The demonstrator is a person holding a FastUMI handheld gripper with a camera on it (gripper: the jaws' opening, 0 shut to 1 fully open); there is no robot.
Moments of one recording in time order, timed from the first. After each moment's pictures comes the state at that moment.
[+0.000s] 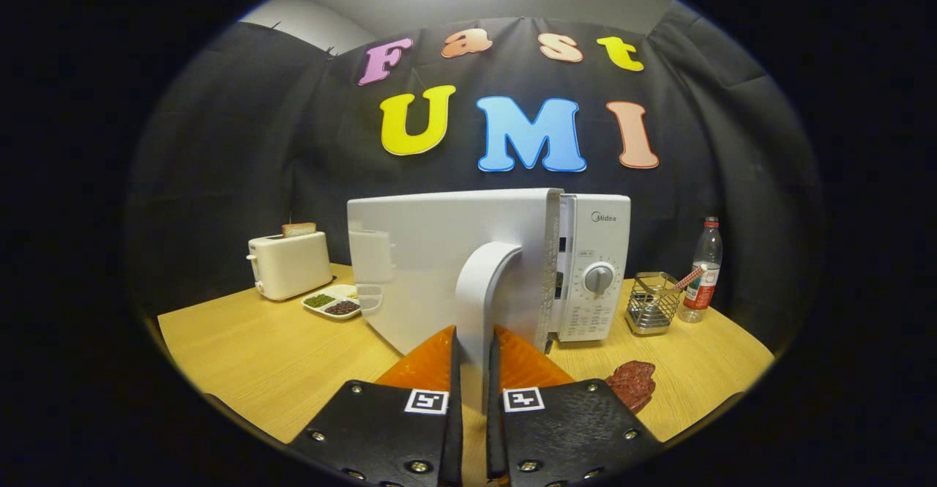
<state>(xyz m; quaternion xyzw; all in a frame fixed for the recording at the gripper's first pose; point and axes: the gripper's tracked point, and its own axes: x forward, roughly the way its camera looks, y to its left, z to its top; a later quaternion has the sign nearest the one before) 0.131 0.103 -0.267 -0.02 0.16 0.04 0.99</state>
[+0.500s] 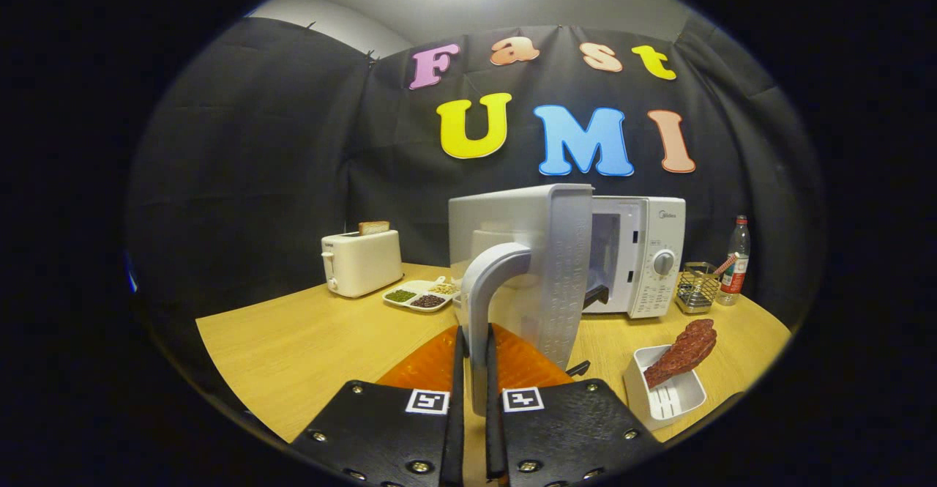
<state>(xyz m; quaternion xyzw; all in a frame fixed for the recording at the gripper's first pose) 0.061 0.234 -0.262 -0.03 0.16 0.11 0.98</state>
